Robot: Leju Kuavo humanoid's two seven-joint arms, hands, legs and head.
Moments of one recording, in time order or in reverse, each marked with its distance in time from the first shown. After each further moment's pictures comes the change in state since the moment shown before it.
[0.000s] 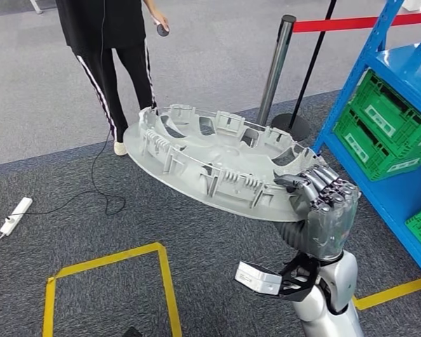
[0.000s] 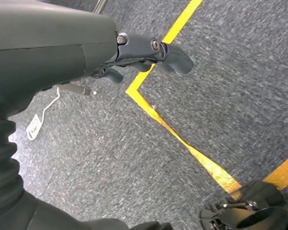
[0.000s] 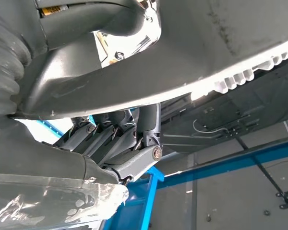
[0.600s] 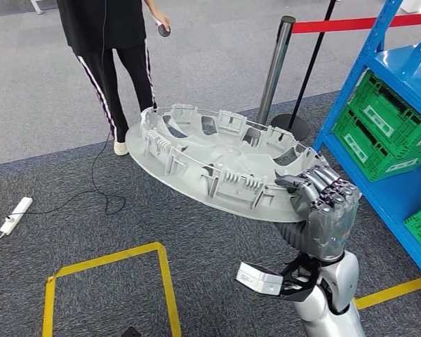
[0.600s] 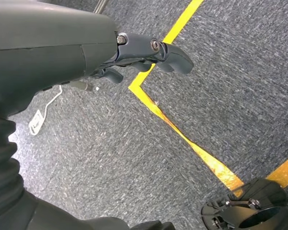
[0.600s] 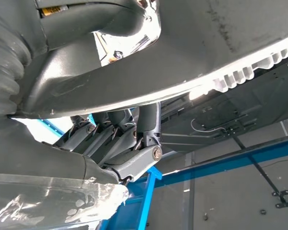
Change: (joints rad) left arm 0.001 0.004 0.000 0.000 0.018 -0.008 0.009; right arm 0.004 -0.010 0.000 0.000 -0.001 0.000 -0.007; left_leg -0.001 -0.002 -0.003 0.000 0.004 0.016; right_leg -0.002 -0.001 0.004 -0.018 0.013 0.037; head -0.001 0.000
